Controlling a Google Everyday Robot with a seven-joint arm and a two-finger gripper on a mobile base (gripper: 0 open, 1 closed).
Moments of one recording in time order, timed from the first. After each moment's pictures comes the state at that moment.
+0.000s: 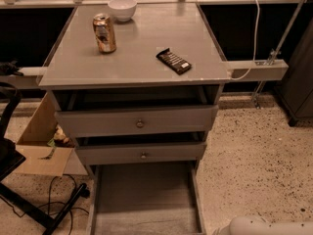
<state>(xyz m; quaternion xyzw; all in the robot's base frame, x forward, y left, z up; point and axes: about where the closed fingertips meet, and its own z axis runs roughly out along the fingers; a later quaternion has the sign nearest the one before) 0.296 -0.194 0.270 -0.49 0.85 0.19 0.08</state>
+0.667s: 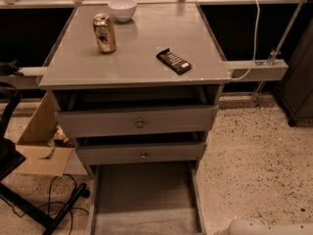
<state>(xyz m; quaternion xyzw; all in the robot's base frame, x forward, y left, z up) 0.282 -0.187 0.261 -0.49 0.85 0.20 0.07</state>
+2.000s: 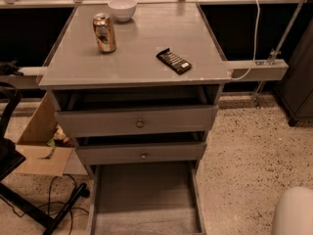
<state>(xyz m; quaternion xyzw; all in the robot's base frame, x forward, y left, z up) 0.279 -0.185 0.103 -0.52 0.83 0.19 0.10</state>
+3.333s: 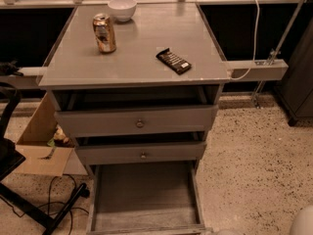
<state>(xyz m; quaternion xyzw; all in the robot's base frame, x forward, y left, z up) 0.333 -0.157 0.108 -0.54 0.80 0.19 0.18</state>
